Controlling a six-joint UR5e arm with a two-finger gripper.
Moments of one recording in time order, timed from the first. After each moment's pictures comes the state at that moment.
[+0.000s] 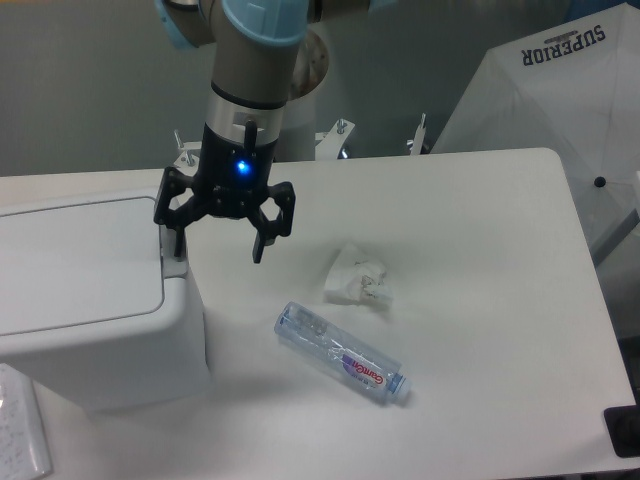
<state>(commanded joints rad) 2.32 -1.65 -1.66 -1.04 1.19 0.13</state>
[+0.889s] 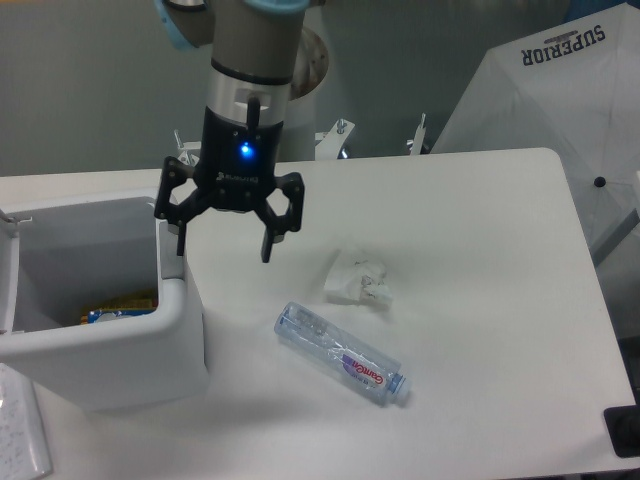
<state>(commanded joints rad) 2.37 -1.68 -1.50 -1.04 1.32 0.16</state>
